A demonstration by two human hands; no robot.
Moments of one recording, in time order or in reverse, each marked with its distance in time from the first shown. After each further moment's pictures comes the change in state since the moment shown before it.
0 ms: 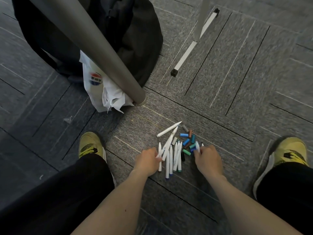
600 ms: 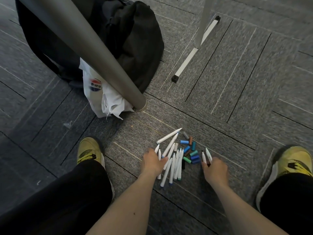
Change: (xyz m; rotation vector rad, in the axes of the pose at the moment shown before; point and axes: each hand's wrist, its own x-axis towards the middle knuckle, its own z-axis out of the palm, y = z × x) left_hand 0.024 0.021 0.012 -0.333 0.059 -0.273; right_hand 0.011 0.020 0.002 0.108 -0.039 0.245
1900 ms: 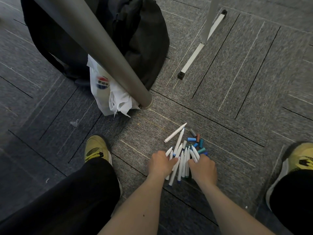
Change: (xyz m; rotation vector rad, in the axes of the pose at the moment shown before) left_hand -0.010 -0.006 -0.001 0.071 -0.025 0.124; right_hand -0.038 -0.045 0.035 0.097 -0.053 -0.034
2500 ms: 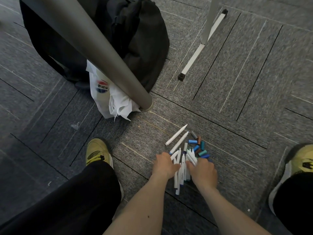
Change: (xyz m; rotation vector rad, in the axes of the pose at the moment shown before) left_hand 0.008 0.010 0.002 0.079 -0.095 -0.015; right_hand -0.003 -0.005 0.001 -0.140 0.024 -0.049
